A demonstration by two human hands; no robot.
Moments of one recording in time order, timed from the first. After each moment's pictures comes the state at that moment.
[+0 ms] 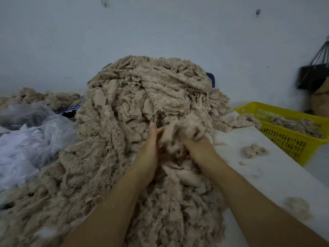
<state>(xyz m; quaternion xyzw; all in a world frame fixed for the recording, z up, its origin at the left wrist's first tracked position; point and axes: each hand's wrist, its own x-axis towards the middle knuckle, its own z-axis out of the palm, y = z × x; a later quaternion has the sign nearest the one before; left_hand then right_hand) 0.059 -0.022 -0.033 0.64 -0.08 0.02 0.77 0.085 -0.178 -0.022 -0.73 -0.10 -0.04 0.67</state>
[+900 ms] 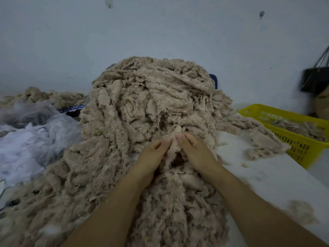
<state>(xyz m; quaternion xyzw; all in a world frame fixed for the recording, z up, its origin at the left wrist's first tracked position) 0.062 -0.019 -0.032 0.70 0.02 0.00 0.71 0.085 -0.168 -0.032 -0.76 -0.23 -0.07 0.61</state>
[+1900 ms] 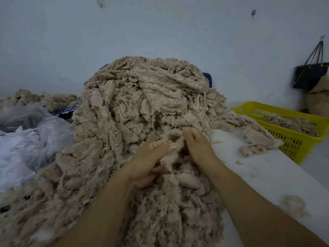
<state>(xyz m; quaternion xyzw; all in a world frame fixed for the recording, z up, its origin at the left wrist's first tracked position) 0.041 -0.020 -0.013 0.62 -0.13 -0.12 0.77 0.097 -0.183 -0.030 -0.81 -0.11 -0.12 0.57</state>
